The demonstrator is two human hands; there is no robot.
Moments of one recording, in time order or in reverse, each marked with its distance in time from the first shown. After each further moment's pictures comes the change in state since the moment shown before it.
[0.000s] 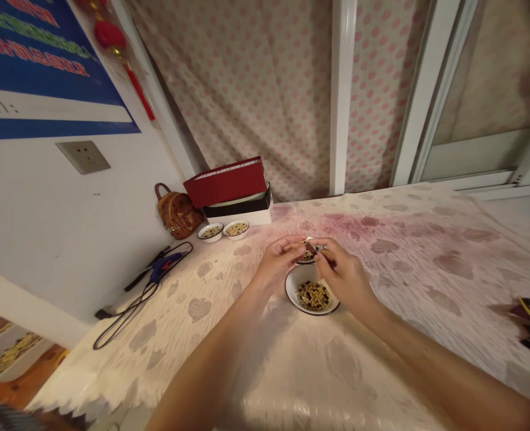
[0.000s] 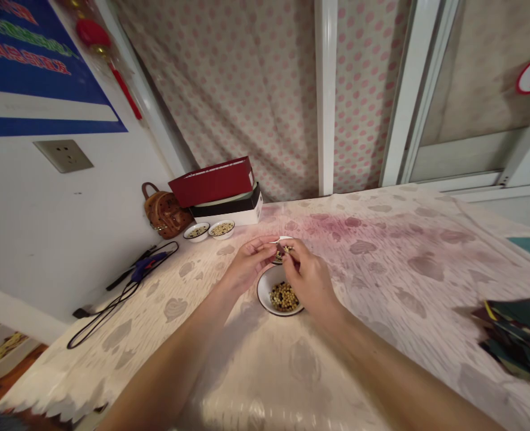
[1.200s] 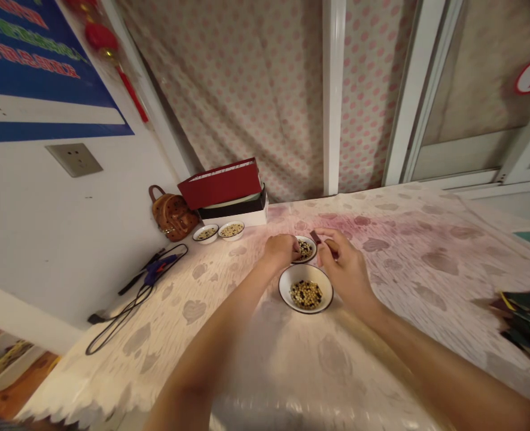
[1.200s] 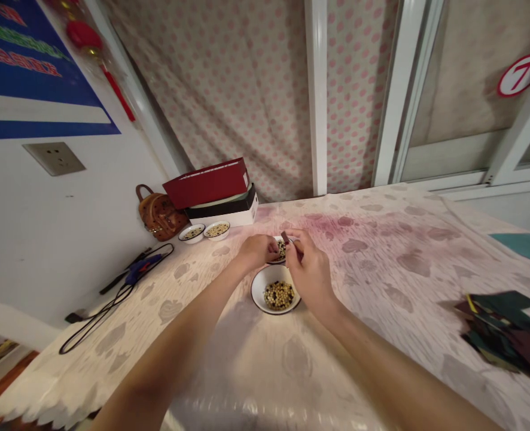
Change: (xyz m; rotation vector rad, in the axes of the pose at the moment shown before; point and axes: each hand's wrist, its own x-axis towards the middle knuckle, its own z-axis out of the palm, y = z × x) left_hand 0.062 -0.001 -0.007 1.386 0.011 0.133; right_hand 0.007 -0.003 -0.011 0.073 0.150 0.070
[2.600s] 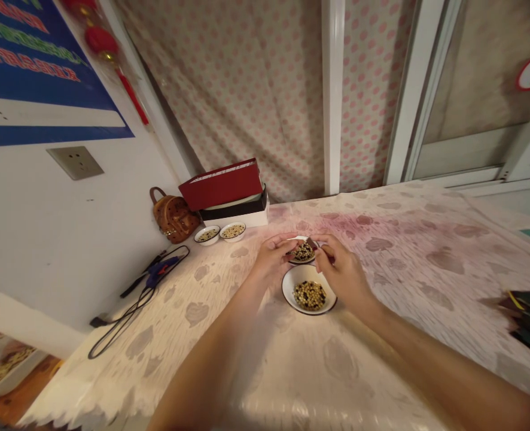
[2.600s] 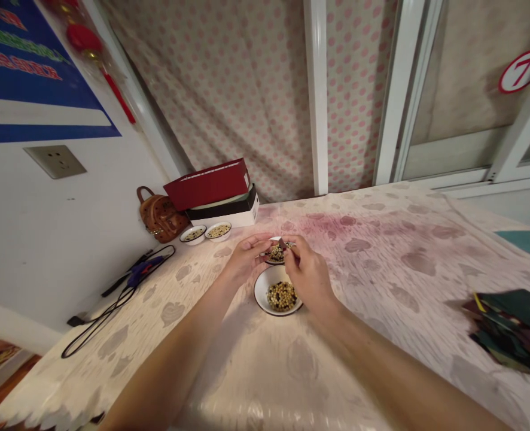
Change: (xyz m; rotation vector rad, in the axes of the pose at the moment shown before) left_hand -0.041 0.001 -0.003 -1.353 0.043 -0.164; right_hand -0.003 0.010 0.009 -0.043 -0.101 0.027
